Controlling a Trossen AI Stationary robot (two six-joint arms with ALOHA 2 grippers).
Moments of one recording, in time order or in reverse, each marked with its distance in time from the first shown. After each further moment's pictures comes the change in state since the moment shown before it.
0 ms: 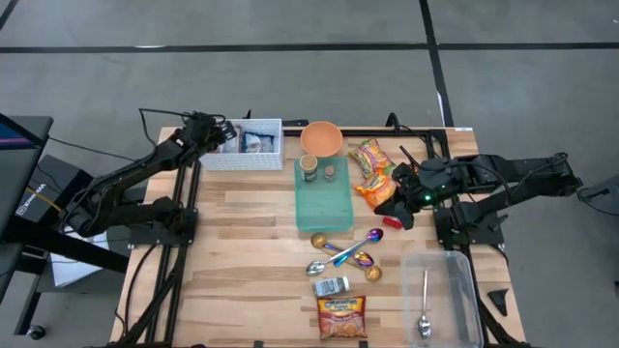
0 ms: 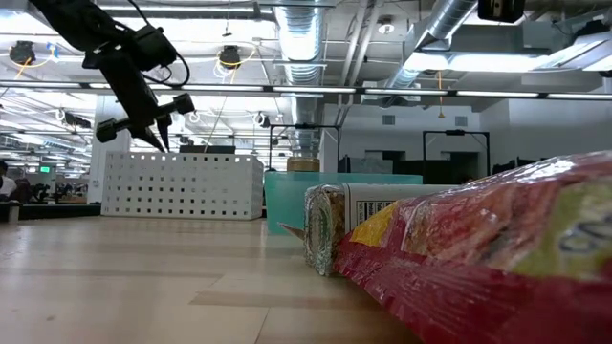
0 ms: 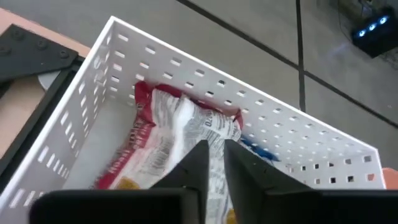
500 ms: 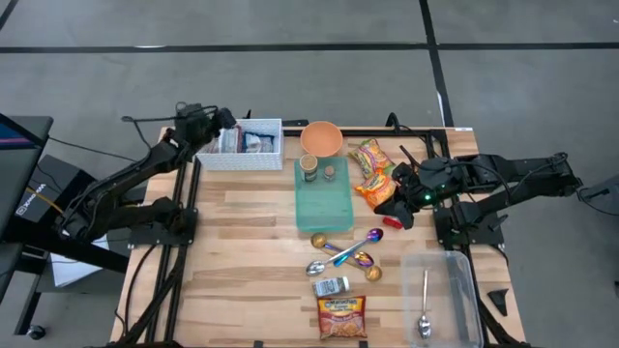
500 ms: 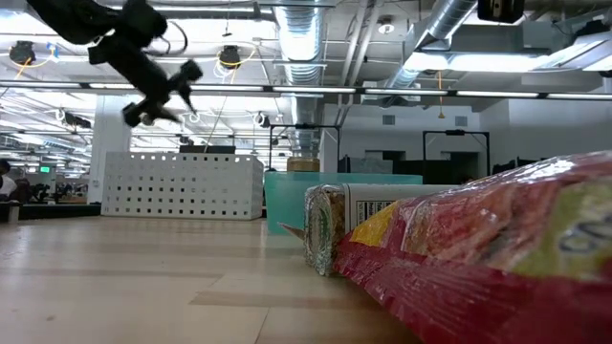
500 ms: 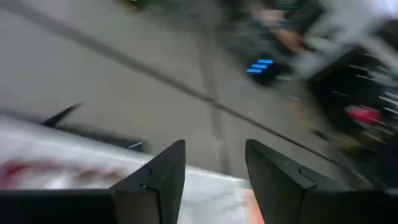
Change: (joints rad) left arm 0.000 -0.069 0.000 0.343 0.144 0.107; right arm -0.002 0.000 0.000 0.000 0.000 -0.003
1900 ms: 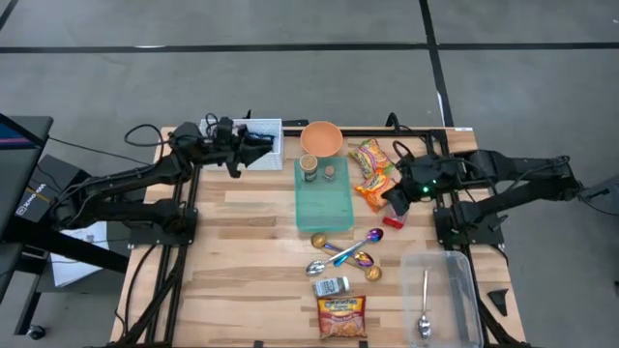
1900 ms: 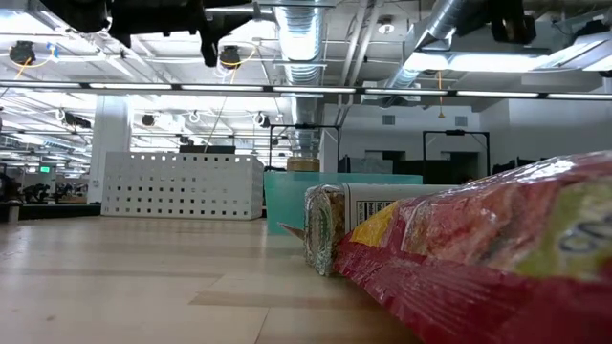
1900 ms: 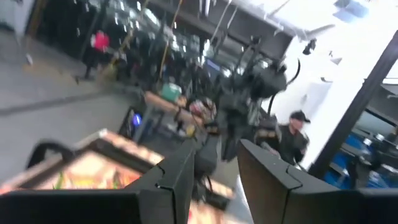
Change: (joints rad) left arm -0.397 -0.007 0.001 0.505 0.629 0.253; right arm -0.100 0.000 0.000 -0.220 0.132 0.038
